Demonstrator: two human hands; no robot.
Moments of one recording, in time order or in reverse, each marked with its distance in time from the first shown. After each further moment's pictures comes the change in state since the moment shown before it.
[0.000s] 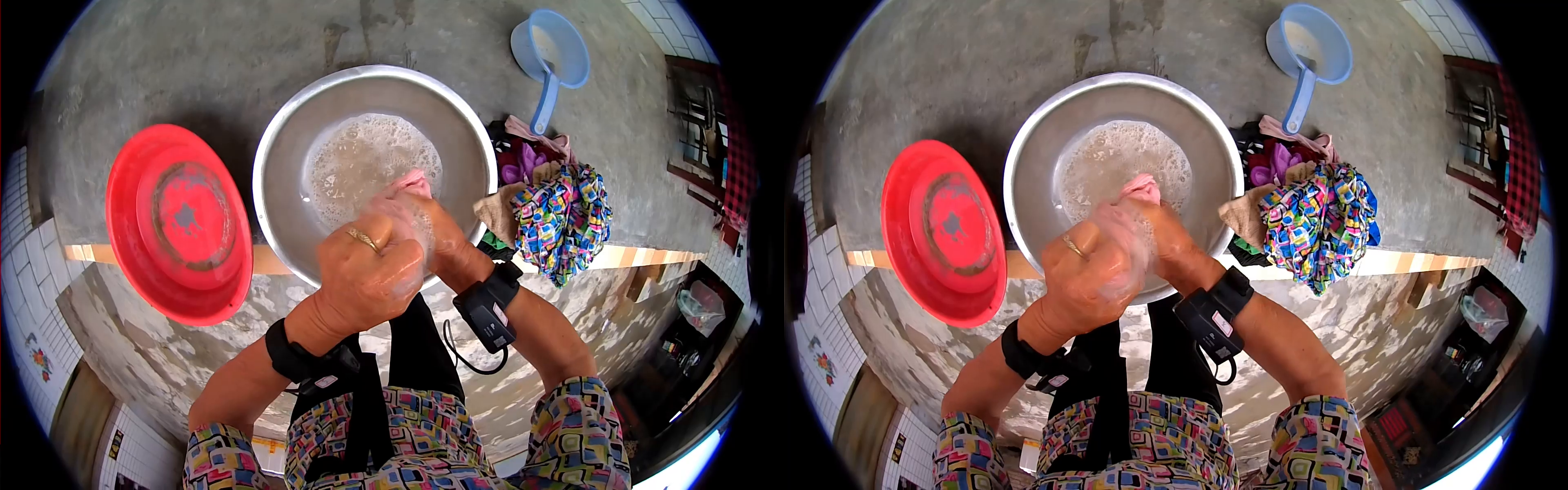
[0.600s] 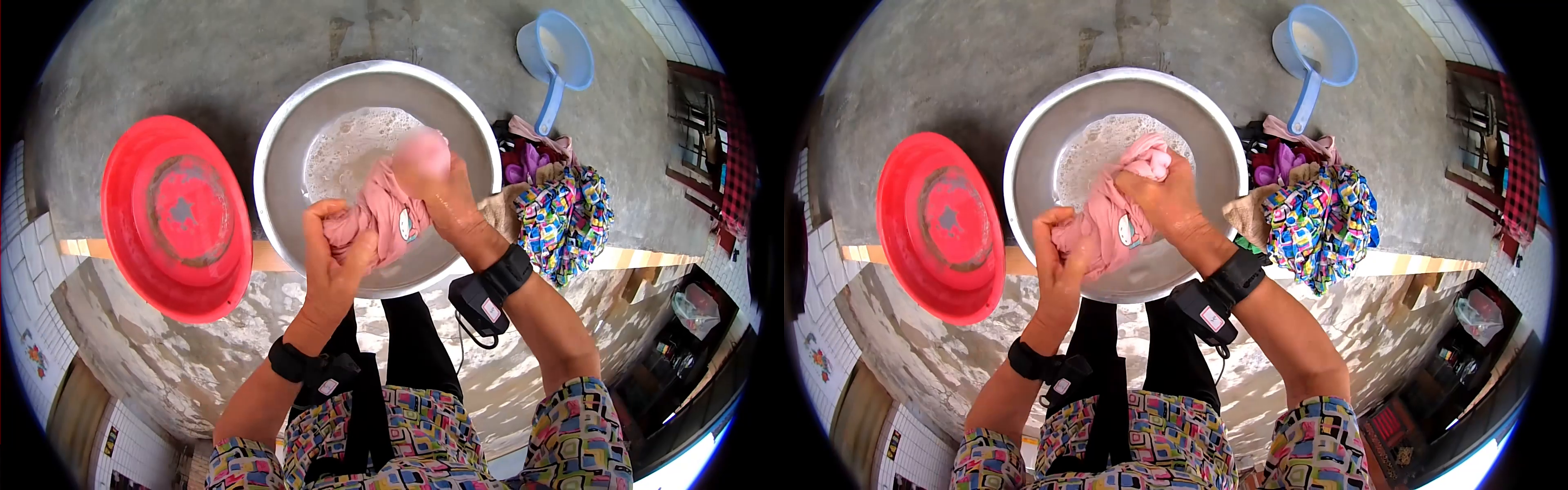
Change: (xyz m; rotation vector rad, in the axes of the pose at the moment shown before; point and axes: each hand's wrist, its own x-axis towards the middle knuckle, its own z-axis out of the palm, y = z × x) left_hand -0.042 -0.016 0.011 -0.506 0.330 -0.694; right_hand 0.022 -0.064 0.011 -0.289 0.245 -0.009
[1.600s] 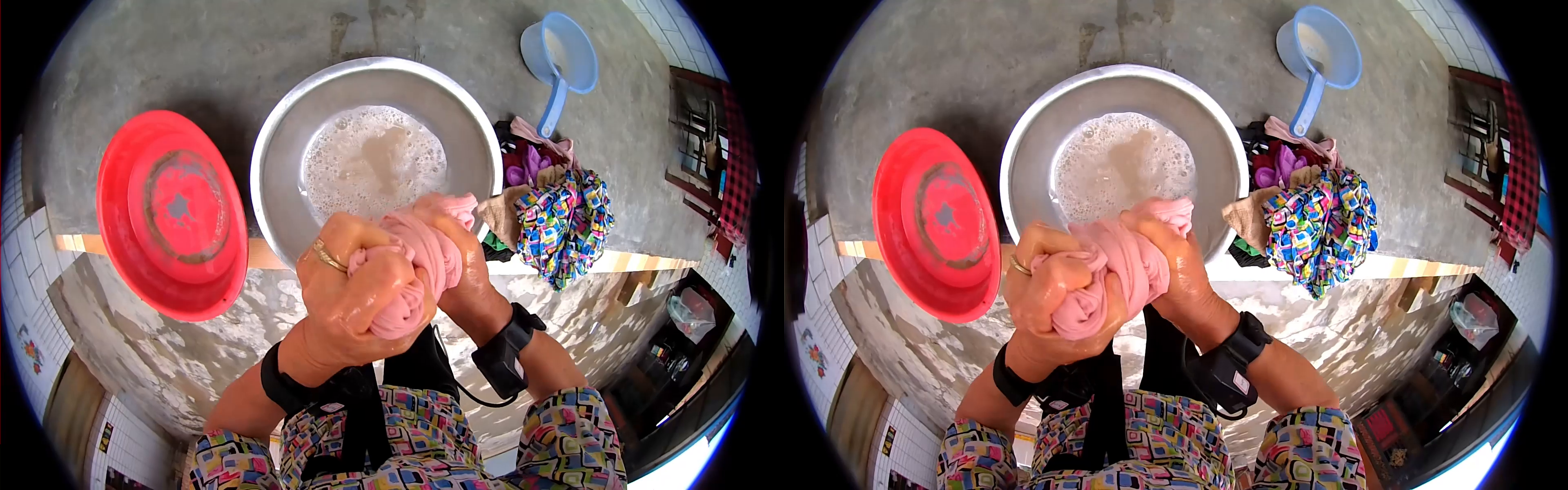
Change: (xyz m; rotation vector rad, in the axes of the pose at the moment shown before) left_hand 0.021 0.084 0.005 0.262 -0.132 0.592; right_hand -0.067 -0.006 0.014 0.351 0.053 0.083
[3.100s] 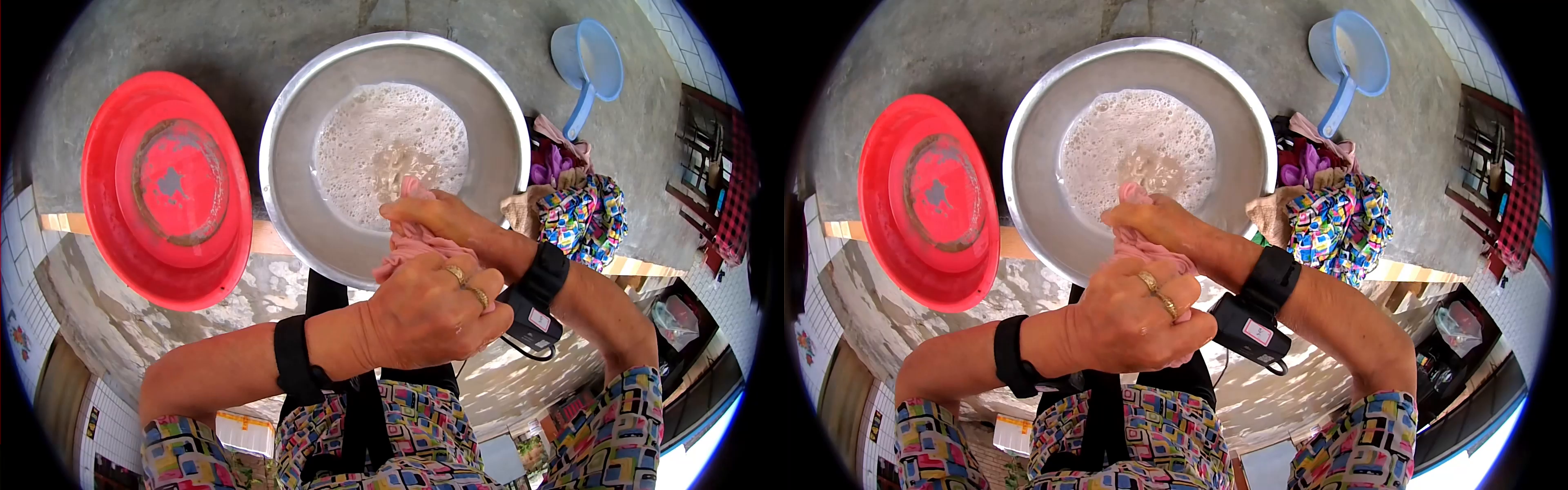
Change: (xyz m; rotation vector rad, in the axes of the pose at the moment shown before) left_hand -0.028 -0.011 0.020 0.040 -0.449 0.245; right_hand 0.054 -0.001 0.014 -0.181 -0.149 0.838
